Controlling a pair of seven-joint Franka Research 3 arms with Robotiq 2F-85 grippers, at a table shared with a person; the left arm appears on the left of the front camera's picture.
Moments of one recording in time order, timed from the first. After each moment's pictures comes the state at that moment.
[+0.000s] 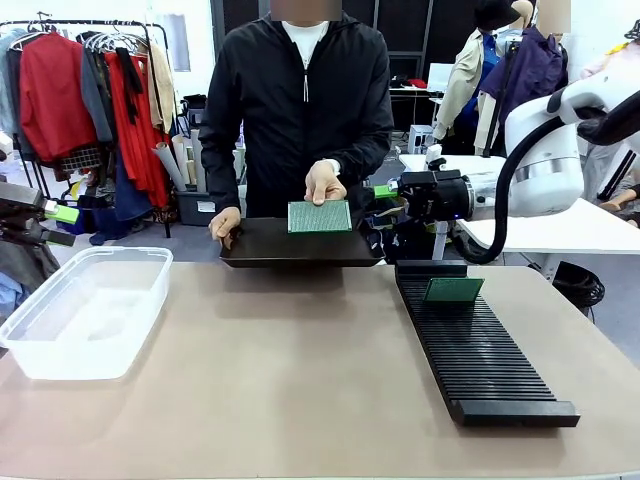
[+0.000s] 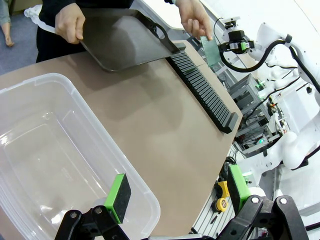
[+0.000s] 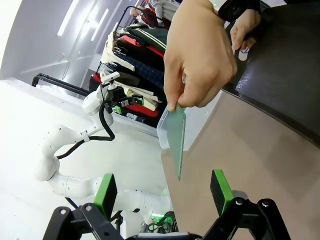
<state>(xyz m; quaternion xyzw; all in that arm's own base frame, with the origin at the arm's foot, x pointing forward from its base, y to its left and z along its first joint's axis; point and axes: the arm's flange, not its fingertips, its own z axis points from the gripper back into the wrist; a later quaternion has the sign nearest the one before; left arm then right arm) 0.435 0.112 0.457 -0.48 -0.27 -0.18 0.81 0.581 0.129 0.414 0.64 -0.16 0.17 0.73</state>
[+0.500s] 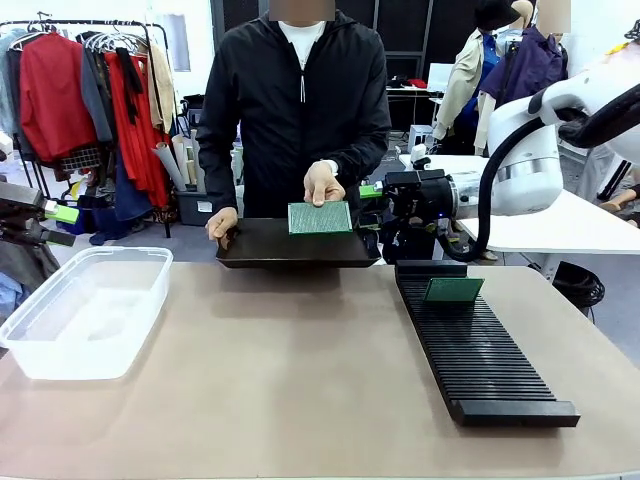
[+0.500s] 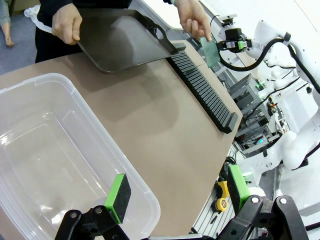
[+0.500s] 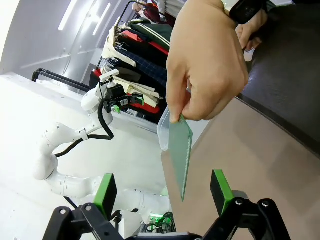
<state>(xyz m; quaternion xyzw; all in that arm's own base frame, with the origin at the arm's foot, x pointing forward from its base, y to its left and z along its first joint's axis) 0.435 0.112 0.457 -0.48 -0.27 -0.18 0.81 0.594 0.156 0.412 0.64 -0.15 0.19 0.73</state>
